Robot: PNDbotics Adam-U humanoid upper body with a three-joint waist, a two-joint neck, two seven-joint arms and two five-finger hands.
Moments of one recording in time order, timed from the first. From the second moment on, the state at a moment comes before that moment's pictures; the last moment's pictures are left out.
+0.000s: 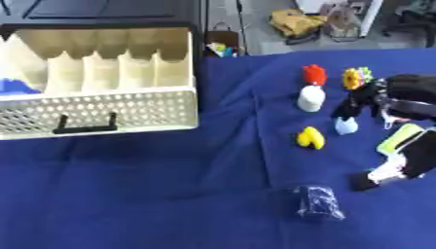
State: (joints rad) left arm -0.18 0.21 0.13 -1.99 0.11 -0.50 0.24; right arm -0.53 -1.07 0.38 -1.98 0.31 0.12 0.61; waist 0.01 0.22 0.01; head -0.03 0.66
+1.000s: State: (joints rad) left arm -0.19 0.21 0.13 -1.99 0.12 -0.50 0.23; right arm -0.53 -0.95 0.43 -1.98 0.38 0.19 0.73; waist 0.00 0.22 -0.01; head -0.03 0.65
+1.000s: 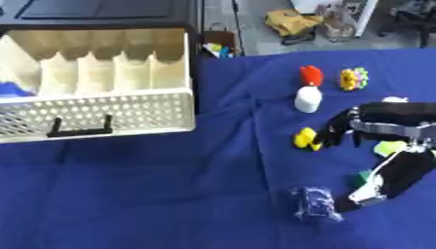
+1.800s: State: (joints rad) left arm -0.19 0.20 0.13 -1.99 0.12 -0.49 0.23; right arm -0.50 -0.85 0.45 -1.98 0.48 0.22 0.75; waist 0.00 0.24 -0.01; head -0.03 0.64
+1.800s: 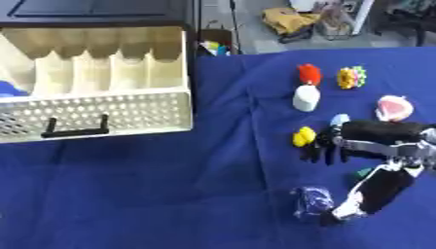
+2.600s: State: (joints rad) left arm -0.20 0.19 0.13 -1.99 0.12 -0.49 0.23; right arm -0.48 -0.82 0.47 -1.90 0.61 0.18 0.69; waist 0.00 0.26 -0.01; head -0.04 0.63
